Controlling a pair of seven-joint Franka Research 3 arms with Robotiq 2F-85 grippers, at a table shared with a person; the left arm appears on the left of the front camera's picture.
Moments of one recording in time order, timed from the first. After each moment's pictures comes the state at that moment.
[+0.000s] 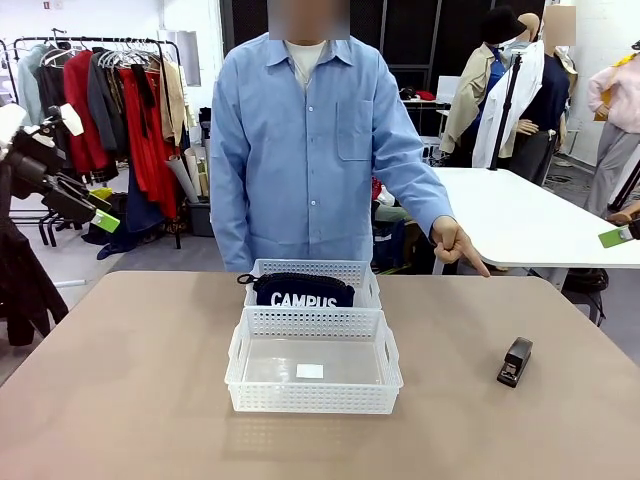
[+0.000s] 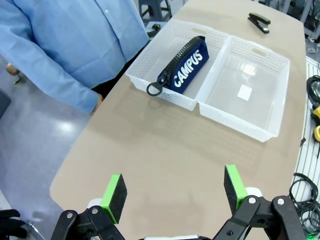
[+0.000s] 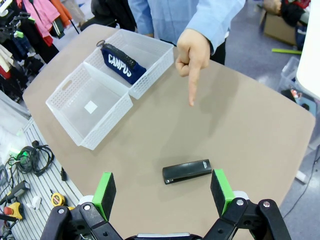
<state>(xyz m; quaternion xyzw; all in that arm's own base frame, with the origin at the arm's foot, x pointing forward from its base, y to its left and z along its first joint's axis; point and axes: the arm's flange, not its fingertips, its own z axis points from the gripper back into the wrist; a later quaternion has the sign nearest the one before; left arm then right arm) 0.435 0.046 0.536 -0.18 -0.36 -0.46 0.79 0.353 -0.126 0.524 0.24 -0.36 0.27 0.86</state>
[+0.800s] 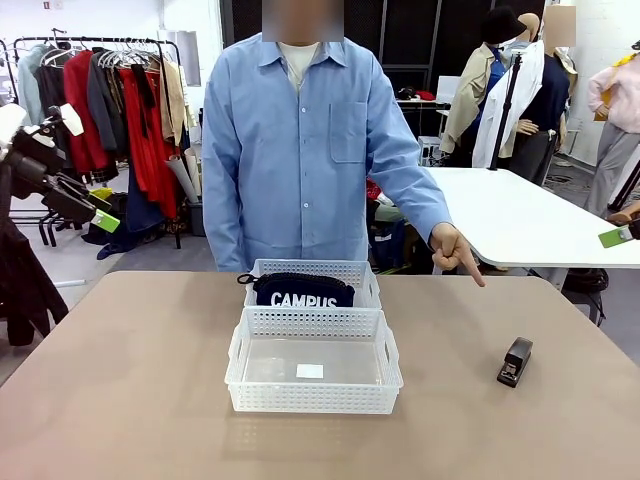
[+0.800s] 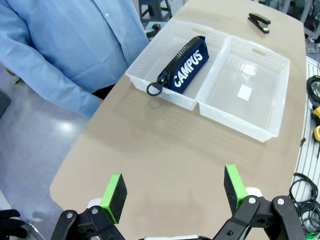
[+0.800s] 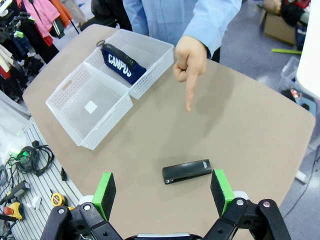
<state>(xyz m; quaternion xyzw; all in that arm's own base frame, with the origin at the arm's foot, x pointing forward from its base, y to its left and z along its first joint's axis) 0.435 0.046 0.536 -0.18 -0.36 -0.46 0.79 0.353 -0.126 0.524 0.24 -0.36 0.27 0.86</state>
